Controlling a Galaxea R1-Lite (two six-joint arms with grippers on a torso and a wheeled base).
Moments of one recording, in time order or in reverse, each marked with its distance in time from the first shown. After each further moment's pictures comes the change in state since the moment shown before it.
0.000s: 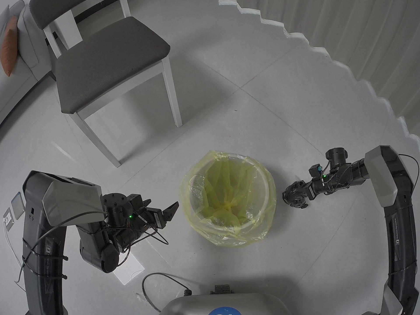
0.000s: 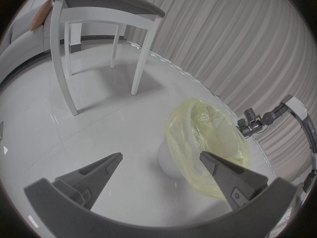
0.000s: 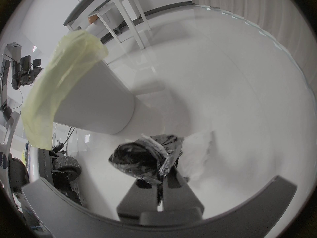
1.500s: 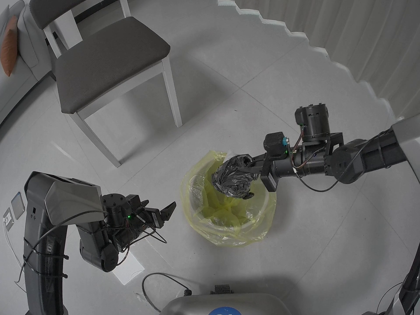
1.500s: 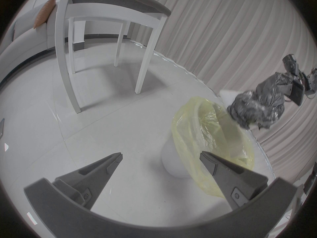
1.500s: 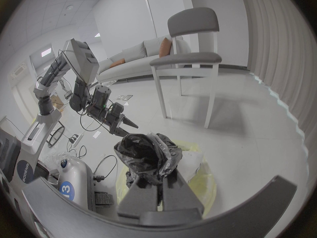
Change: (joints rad) left arm 0.019 0.019 -0.010 0.000 0.000 -0.011; right arm 0.495 -0.549 0.456 -0.242 0.008 -0.010
